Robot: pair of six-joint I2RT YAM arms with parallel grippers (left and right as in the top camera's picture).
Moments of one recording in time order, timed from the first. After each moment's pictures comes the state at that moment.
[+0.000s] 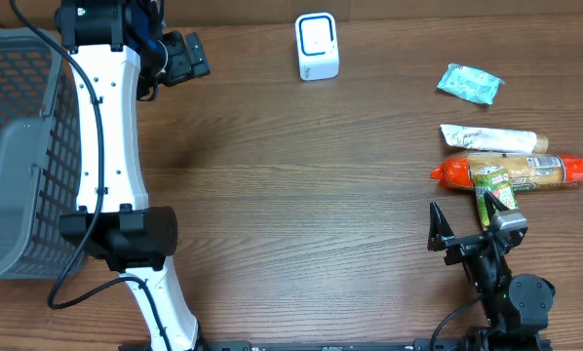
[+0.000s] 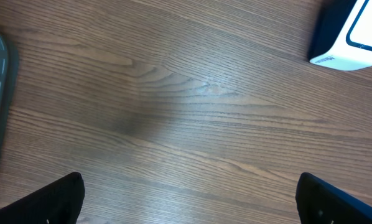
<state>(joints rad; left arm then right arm) 0.02 2.12 2.50 -1.60 0.04 -0.32 -0.03 0.05 0.02 -0.02 -0.25 0.12</state>
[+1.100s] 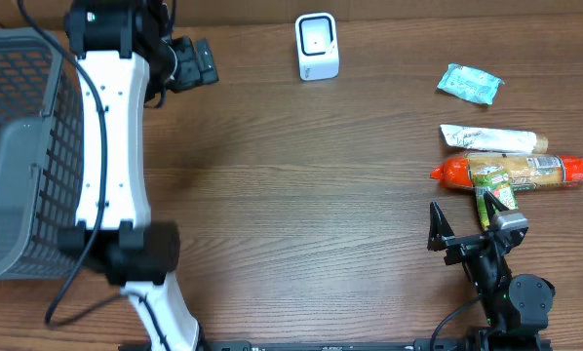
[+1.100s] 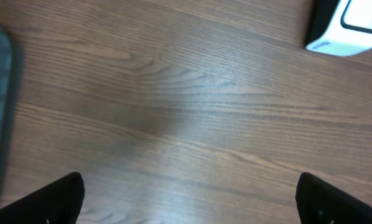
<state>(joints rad) -0.03 1.97 2.32 -1.52 -0.02 -0.32 -0.03 0.05 0.02 -0.01 -0.25 0.12</state>
